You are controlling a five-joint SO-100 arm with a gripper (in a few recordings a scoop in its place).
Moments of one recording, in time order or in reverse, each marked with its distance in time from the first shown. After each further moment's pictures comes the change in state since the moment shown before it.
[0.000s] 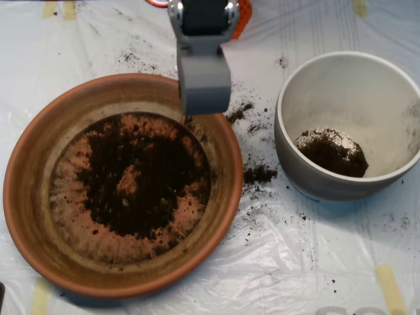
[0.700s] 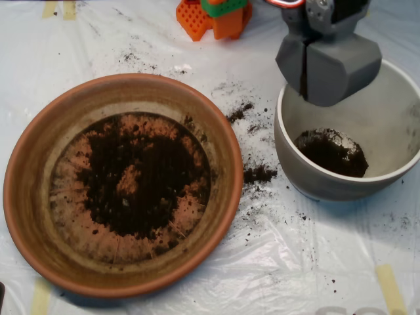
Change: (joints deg) arm -25.8 -6.7 -4.7 1.1 2.1
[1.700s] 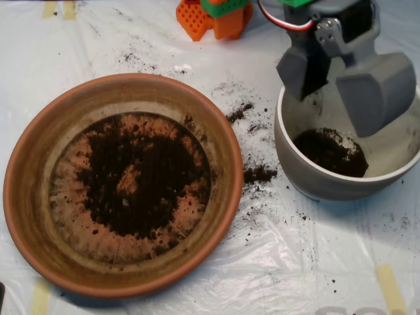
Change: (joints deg) arm -1.4 -5.2 0.1 1.9 -1.9
